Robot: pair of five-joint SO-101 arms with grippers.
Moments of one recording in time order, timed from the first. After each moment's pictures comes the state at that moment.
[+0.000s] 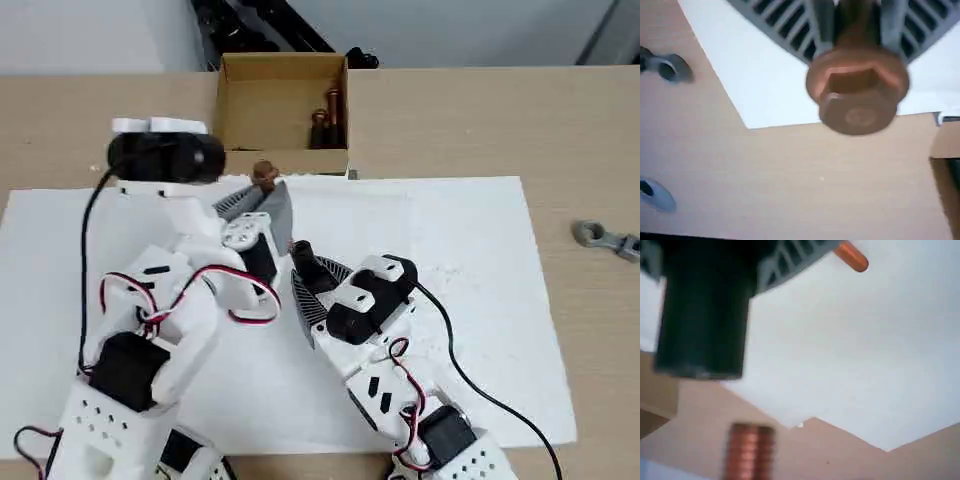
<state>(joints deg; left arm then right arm) 23.8 -55.7 34.9 53.8 28.8 -39.4 -98.9 92.1 23.2 -5.2</state>
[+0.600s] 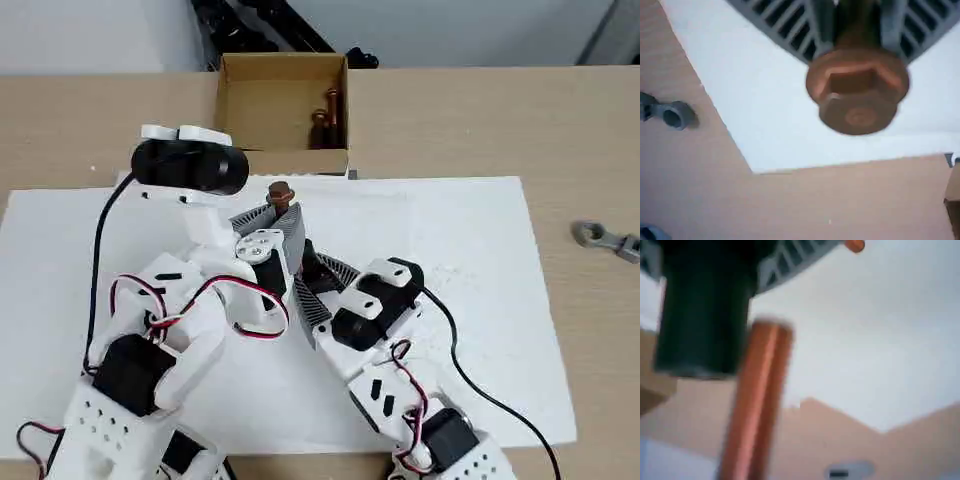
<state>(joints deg) 25.7 -55.7 34.5 57.7 28.8 -39.6 -101.9 93.2 23.3 -5.2</state>
